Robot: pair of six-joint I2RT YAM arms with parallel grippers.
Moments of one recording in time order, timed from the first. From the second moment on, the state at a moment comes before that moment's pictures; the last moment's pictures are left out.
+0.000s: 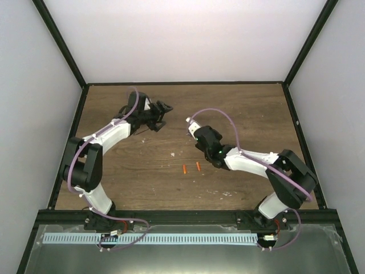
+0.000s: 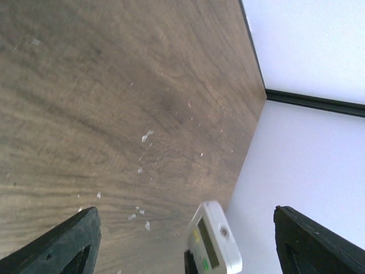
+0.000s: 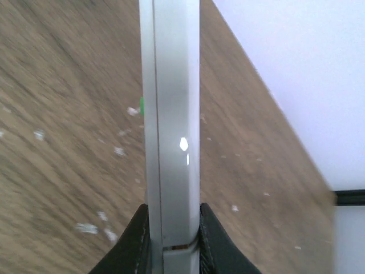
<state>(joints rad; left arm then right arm) -0.33 1.71 1.18 -0.12 0.48 -1.24 0.77 1.53 0.82 0.04 0.55 -0.41</state>
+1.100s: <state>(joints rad) -0.45 1.66 1.06 0.03 0.42 -1.36 0.95 1.77 0.70 0.86 0.95 -1.08</state>
